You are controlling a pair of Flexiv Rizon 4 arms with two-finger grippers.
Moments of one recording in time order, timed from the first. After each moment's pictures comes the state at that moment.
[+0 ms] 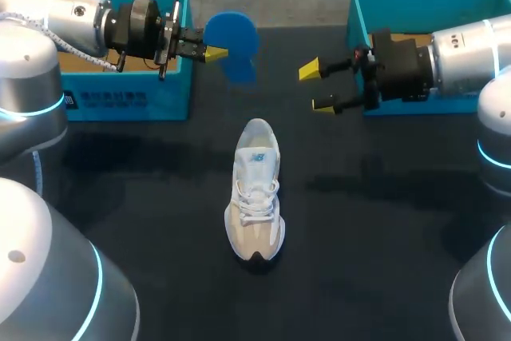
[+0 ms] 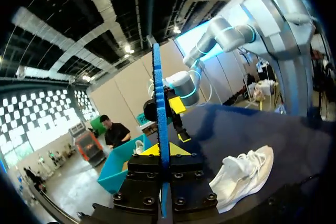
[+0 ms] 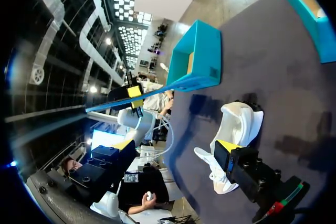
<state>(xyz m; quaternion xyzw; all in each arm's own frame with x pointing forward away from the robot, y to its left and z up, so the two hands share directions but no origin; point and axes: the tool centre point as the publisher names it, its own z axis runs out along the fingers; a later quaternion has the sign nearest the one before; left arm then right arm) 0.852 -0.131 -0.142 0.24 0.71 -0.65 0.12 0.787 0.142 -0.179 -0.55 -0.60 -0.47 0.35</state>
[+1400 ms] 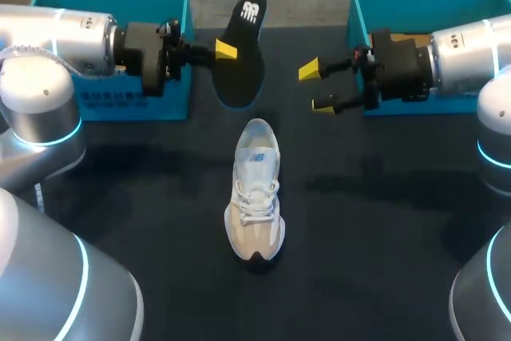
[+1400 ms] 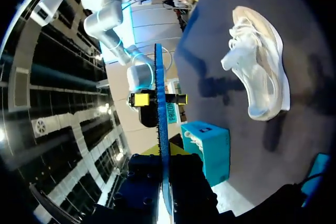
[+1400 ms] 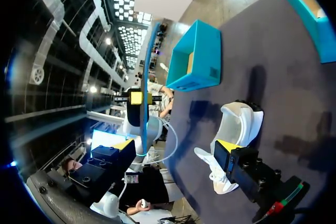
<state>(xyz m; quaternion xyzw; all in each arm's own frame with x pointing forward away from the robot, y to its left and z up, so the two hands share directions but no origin) 0.862 -0.143 -0.146 0.58 0.47 -0.42 0.52 0.788 0.142 -0.179 -0.55 -0.60 -0.47 0.35</state>
